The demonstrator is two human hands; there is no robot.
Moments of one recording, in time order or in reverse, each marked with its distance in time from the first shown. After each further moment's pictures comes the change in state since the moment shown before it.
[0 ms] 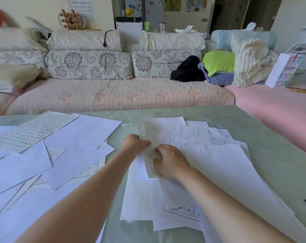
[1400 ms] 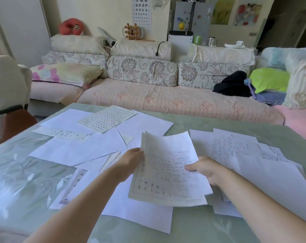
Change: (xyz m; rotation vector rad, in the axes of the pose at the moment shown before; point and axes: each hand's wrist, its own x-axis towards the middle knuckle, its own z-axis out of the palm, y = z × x) left_hand -0.110 -0.132 -0.190 -0.409 -0.103 -0.020; right_hand -0.025 -0.103 0.009 0.805 -0.362 0.444
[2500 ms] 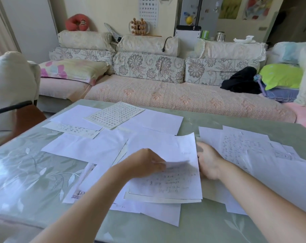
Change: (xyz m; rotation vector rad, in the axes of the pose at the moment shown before) left_hand -0.020 0.001 -0.015 0.863 -0.170 0.387; right_hand 0.017 -0.015 0.023 0.335 -0.062 0.064
